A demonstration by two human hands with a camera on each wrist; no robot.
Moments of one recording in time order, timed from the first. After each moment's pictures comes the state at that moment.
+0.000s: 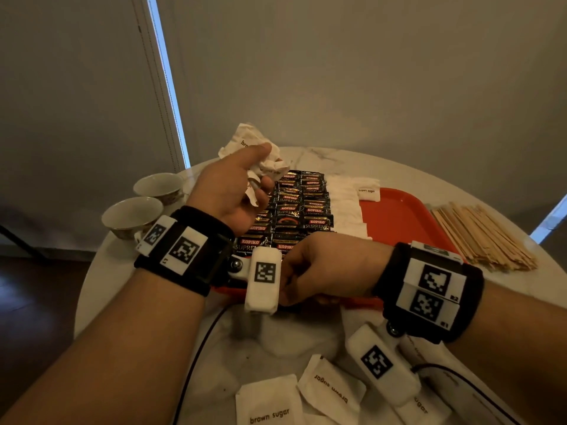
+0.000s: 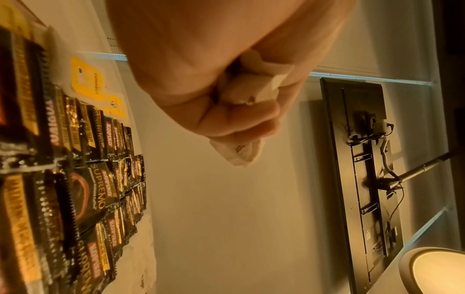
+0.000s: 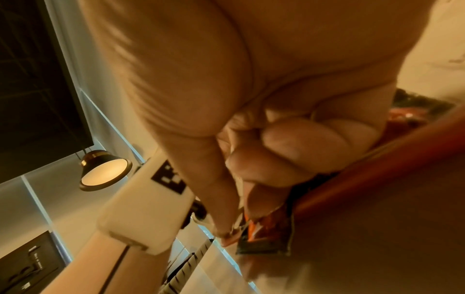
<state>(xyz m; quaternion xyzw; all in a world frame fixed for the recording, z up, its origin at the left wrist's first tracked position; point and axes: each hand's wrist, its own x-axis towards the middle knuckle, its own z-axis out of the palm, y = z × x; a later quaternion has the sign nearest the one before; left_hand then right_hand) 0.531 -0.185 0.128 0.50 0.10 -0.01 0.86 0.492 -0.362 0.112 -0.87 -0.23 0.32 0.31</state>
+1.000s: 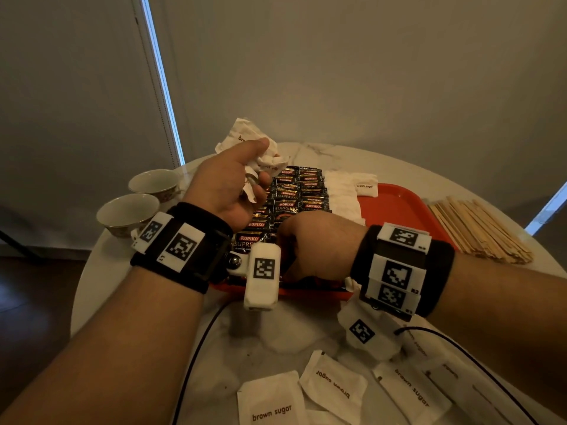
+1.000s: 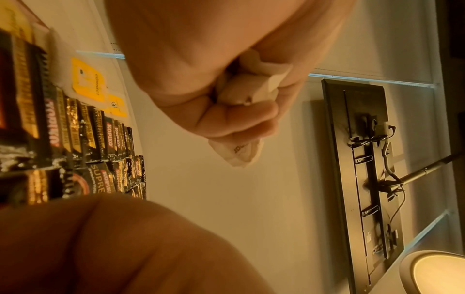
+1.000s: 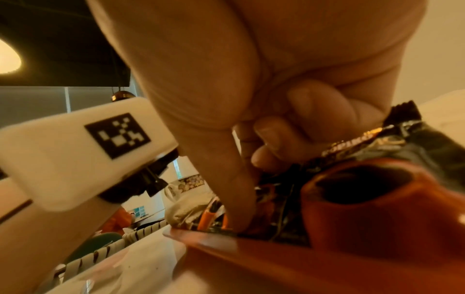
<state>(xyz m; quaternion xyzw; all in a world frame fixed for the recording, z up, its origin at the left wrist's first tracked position) 0.531 -0.184 0.128 0.50 0.09 0.00 0.86 0.508 -0.335 0.115 -0.95 -0.26 0.15 0.05</state>
